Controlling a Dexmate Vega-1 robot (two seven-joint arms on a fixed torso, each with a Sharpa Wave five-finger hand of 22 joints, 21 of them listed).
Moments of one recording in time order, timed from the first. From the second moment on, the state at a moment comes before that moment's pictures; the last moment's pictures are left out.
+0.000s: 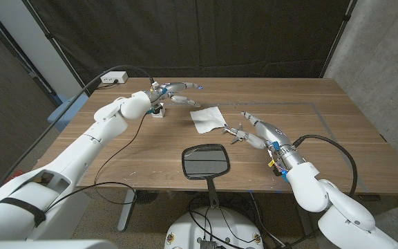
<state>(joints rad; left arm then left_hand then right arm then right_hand) 0.61 0.59 0.41 -1.43 0.59 -0.35 -0.25 0.59 -0.08 0.23 -0.16 0.31 0.17 -0.19 0.27 0.19 0.17 -0.16 0.25 0.19 0.05 -0.02 0.22 0.20 -0.09 0.11 0.52 0.19 -1.53 -0.74 -0.30 -2.36 -0.62 -0.31 -0.17 0.39 0.05 0.20 -0.09 0.18 0.08 -0.02 0.20 0.18 0.18 0.03 0.21 0.18 0.16 0.02 0.18 0.17 0.10 0.03 0.32 0.19</state>
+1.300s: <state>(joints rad) 0.57 0.59 0.43 -1.43 0.80 -0.40 -0.27 0.74 -0.13 0.21 -0.17 0.39 0.17 -0.19 0.25 0.20 0.20 -0.16 0.24 0.20 0.06 -0.02 0.22 0.20 -0.06 0.13 0.51 0.19 -1.53 -0.70 -0.57 -2.36 -1.01 -0.46 -0.14 0.68 0.07 0.28 -0.17 0.27 0.40 -0.14 0.26 0.18 0.42 -0.13 0.27 0.19 0.35 -0.05 0.20 0.19 0.24 -0.01 0.36 0.21</state>
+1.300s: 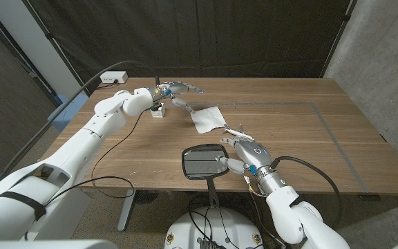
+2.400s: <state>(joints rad) 0.55 0.59 0.51 -1.43 1.01 -0.42 -0.25 0.77 -0.11 0.17 -0.13 0.42 0.19 -0.20 0.24 0.20 0.25 -0.18 0.24 0.20 0.07 -0.04 0.22 0.20 -0.05 0.10 0.48 0.19 -1.50 -0.72 -0.63 -2.38 -1.16 -0.51 0.16 0.85 0.10 0.36 -0.18 0.25 0.35 -0.15 0.21 0.18 0.35 -0.15 0.22 0.19 0.26 -0.04 0.18 0.19 0.22 -0.01 0.37 0.21</state>
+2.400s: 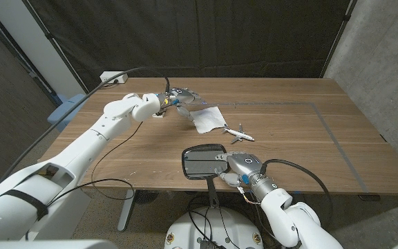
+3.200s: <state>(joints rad) 0.49 0.54 0.58 -1.32 1.06 -0.42 -0.22 0.83 -0.03 0.17 -0.11 0.35 0.48 -0.11 0.31 0.19 0.52 -0.19 0.27 0.19 0.27 -0.04 0.25 0.20 0.03 0.04 0.48 0.19 -1.46 -0.73 -0.64 -2.39 -1.28 -0.47 0.36 0.95 0.12 0.46 -0.17 0.22 0.29 -0.13 0.20 0.18 0.28 -0.11 0.20 0.19 0.21 -0.04 0.18 0.19 0.17 -0.02 0.37 0.21</state>
